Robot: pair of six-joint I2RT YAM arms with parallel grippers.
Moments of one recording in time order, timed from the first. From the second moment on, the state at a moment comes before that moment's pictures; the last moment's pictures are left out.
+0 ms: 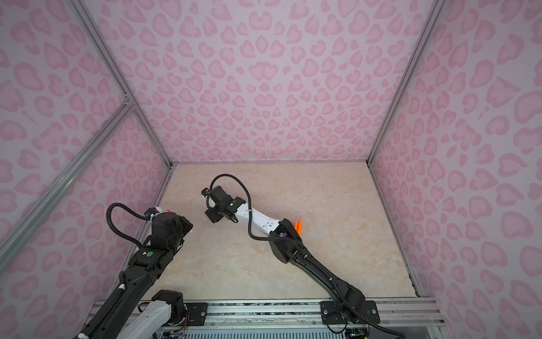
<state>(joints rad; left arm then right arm) -0.16 0.80 0.56 -0.36 -0.32 -0.86 0.92 2.88 2.69 -0.57 -0.08 0.05</state>
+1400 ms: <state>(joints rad) -0.16 0.90 0.57 -0.33 -0.21 -0.86 0.92 2.19 1.55 -0.35 0.15 0.45</state>
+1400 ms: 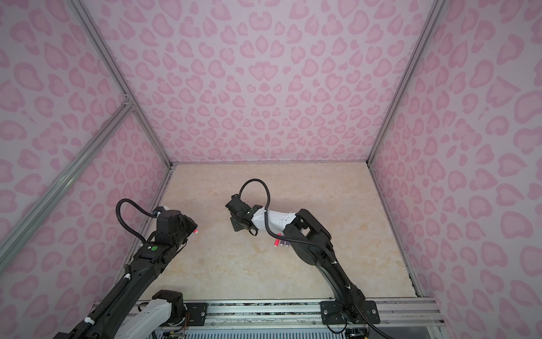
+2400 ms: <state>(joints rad) -0.40 1.04 0.65 -0.14 -0.08 -0.65 1.13 1.89 1.05 -0.23 0.46 0.80</state>
